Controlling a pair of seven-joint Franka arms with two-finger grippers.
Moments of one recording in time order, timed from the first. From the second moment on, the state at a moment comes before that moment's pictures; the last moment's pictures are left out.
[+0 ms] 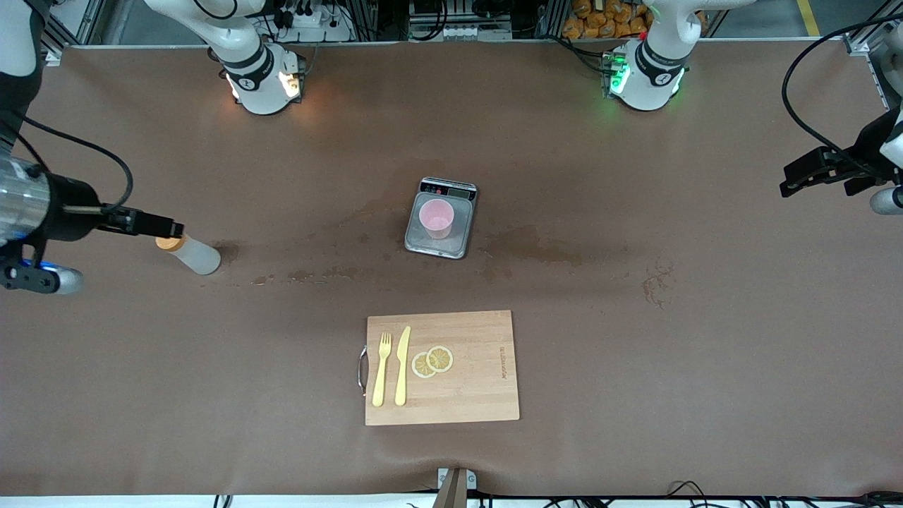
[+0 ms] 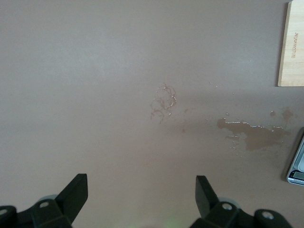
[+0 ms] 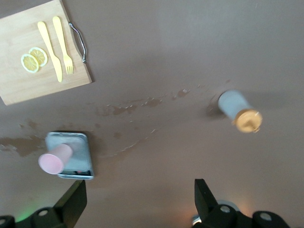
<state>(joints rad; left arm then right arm) 0.00 0.04 -0.03 -1.52 0.00 1.52 -0.04 -0.01 0.46 0.12 -0.91 0.12 1.17 0.28</state>
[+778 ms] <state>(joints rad) 0.00 0.05 -0.03 -1.52 0.00 1.52 -0.04 0.01 0.27 0.12 -1.22 0.04 1.42 -0.01</state>
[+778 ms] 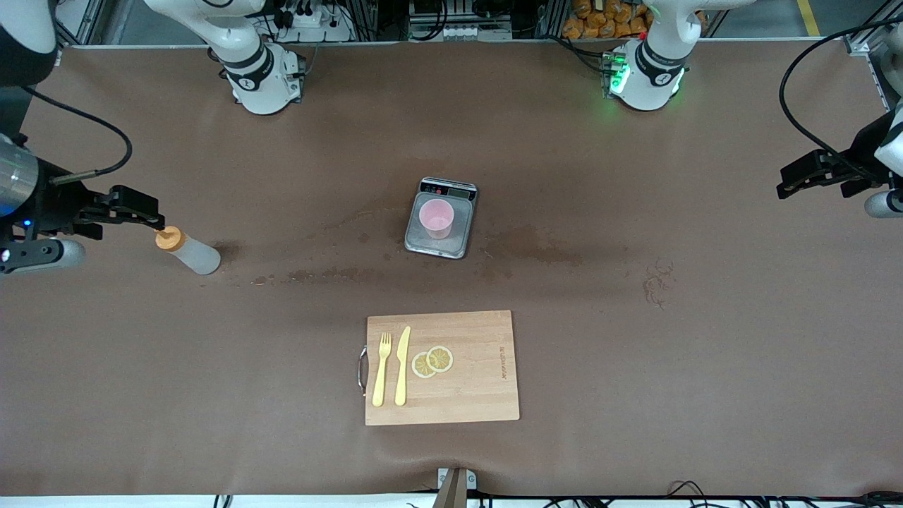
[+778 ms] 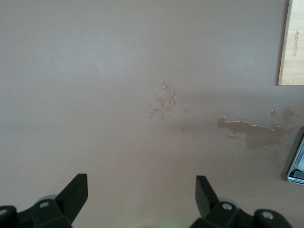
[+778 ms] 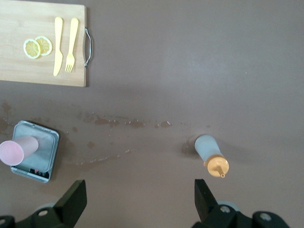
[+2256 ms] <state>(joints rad) 0.00 0.05 -0.03 -1.51 0.00 1.52 -0.03 -0.03 0.02 0.10 -1.58 0.02 1.62 -0.08</state>
